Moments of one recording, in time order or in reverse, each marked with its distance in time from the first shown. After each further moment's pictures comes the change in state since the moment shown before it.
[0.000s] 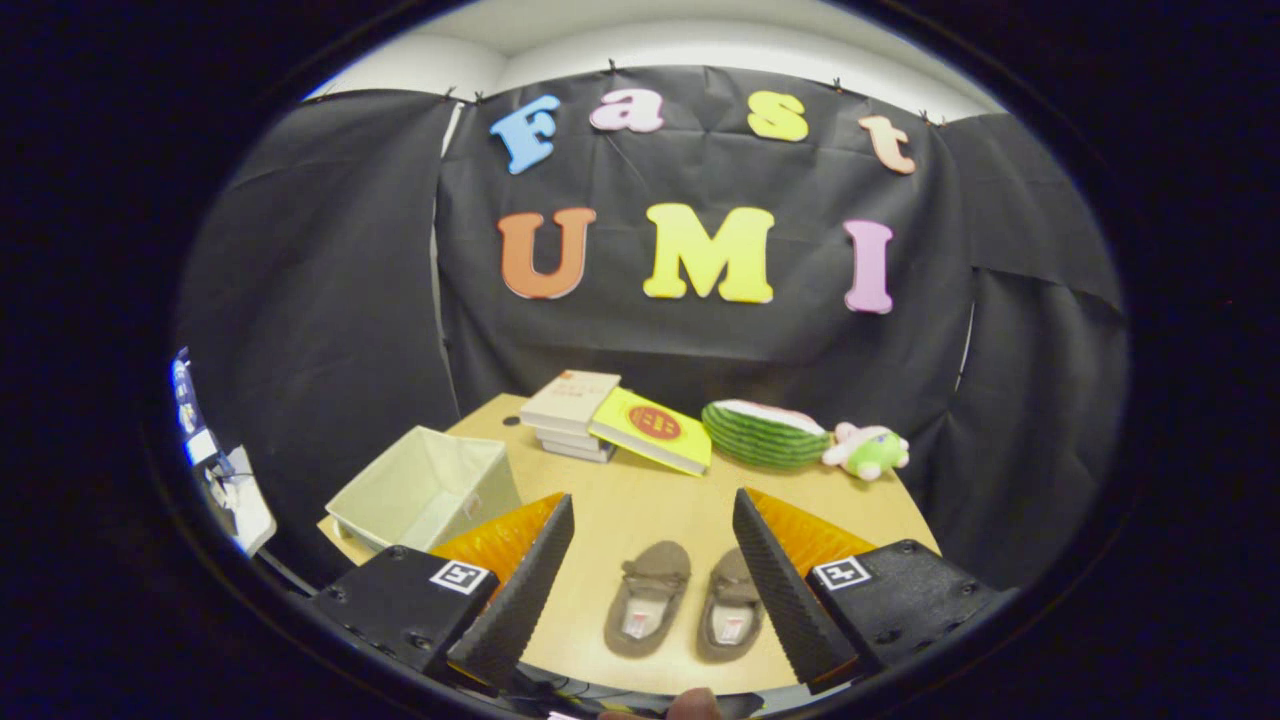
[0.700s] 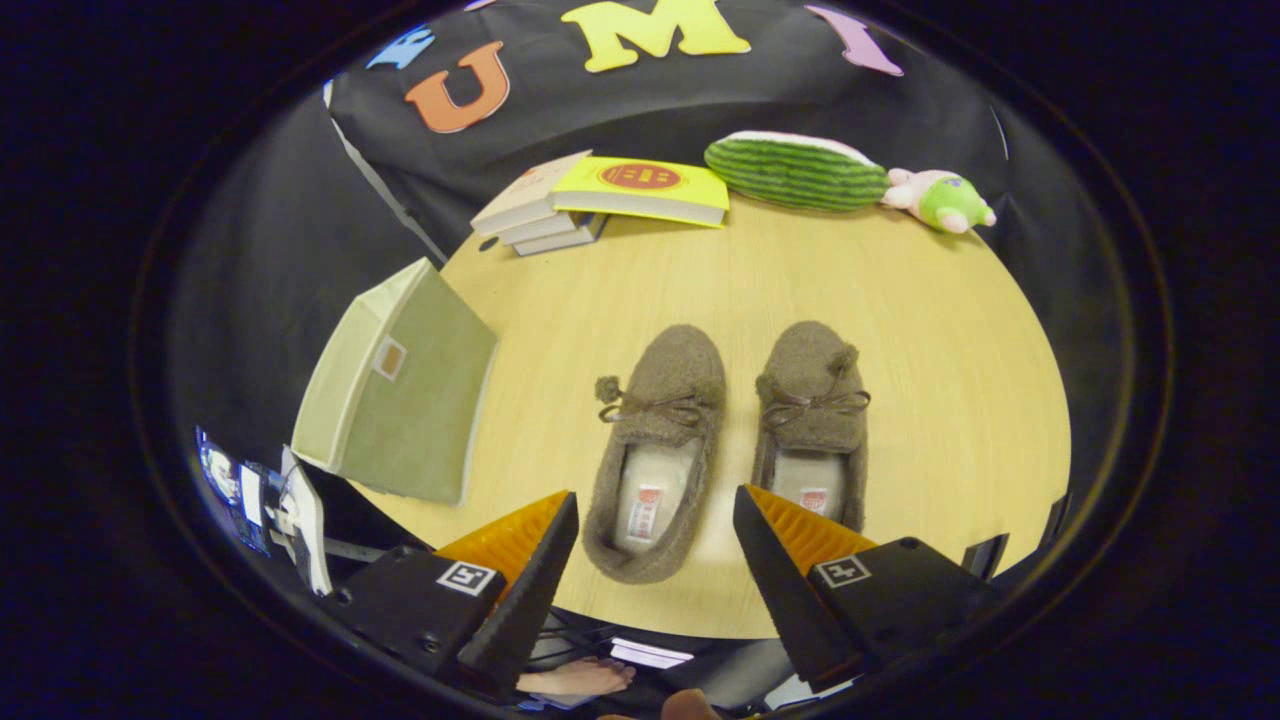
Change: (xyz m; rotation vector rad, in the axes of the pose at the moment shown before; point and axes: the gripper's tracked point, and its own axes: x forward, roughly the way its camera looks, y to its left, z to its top) arm 0.100 0.002 -0.179 0.246 0.621 0.159
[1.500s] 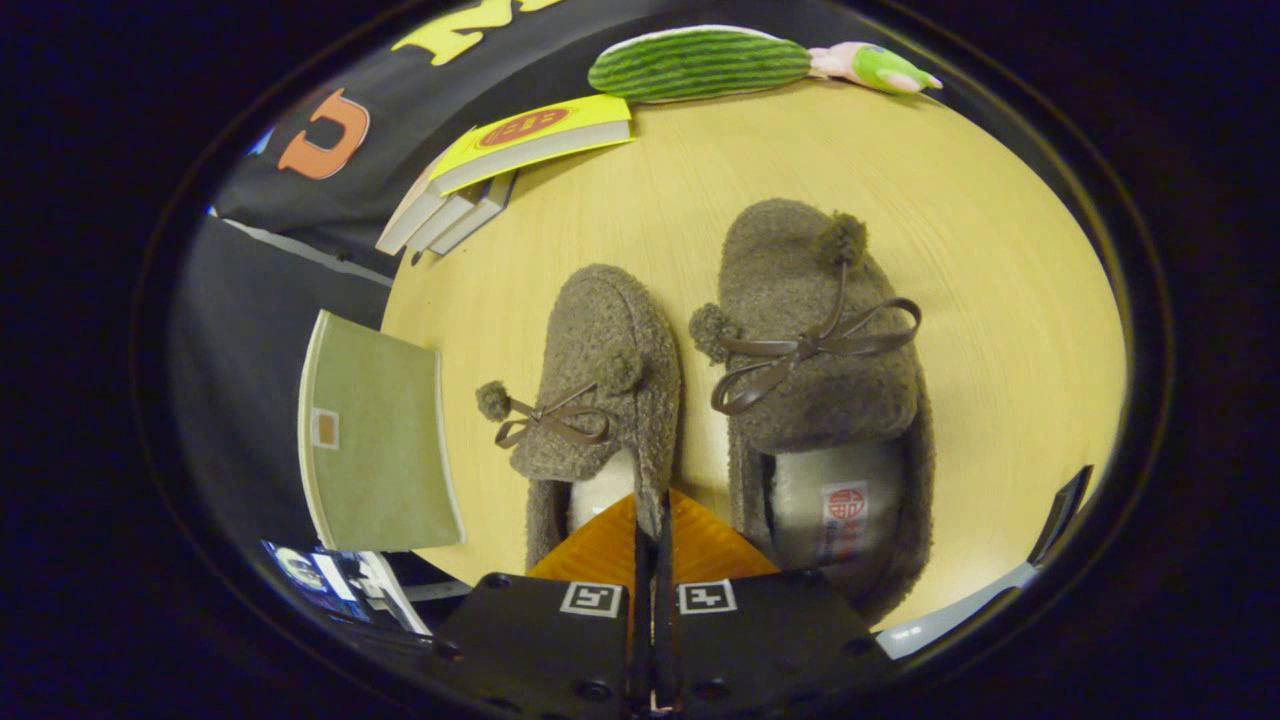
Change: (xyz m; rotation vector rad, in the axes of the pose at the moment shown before) arm 0.056 -0.027 -0.005 0.361 0.143 0.089
